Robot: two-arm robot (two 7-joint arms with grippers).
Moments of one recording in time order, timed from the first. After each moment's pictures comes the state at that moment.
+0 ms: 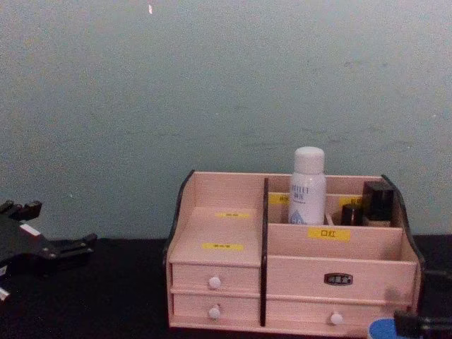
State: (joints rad) left arm -0.20 0.60 0.45 -1.41 -0.25 -0.12 0.03; right arm 0.05 0.66 -0.32 -1.62 0.46 0.07 0.57
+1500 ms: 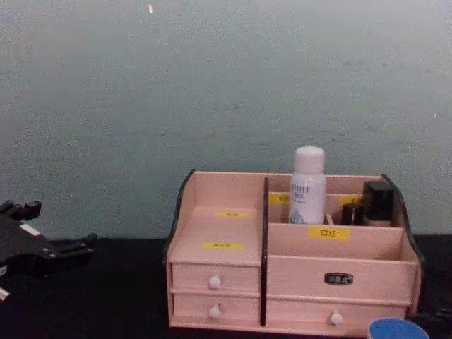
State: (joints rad) left arm -0.20 0.60 0.45 -1.41 -0.25 -0.12 0.03; right arm 0.16 0.64 -0.43 -1.48 0.44 0.15 0.56
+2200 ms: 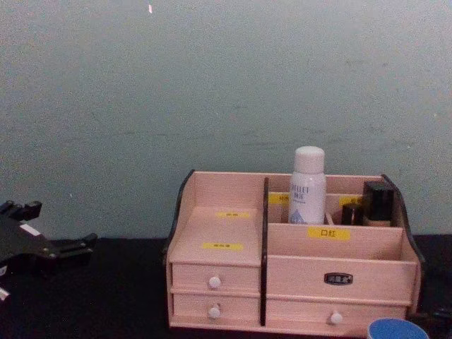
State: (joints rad) left arm -0.20 0.60 0.45 -1.41 -0.25 -0.12 0.03; right arm 0.17 0.63 -0.43 -1.48 0.43 0.17 0.55
